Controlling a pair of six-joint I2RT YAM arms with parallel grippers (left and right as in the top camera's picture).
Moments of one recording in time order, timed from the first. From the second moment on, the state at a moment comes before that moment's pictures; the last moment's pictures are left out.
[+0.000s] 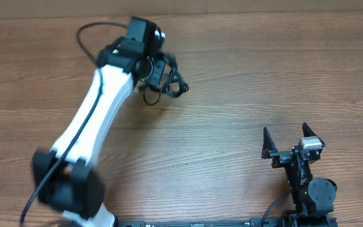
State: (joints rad) left arm -0.31 1.78 1.64 -0.89 -0.06 0.04; right arm 0.04 0.01 0.02 -0.03 -0.06 0.00
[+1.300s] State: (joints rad) left arm -0.58 1.25 1.65 -1.14 -0.17 -0.27; right arm 0.04 0.01 0.08 -0.05 -0.53 0.48
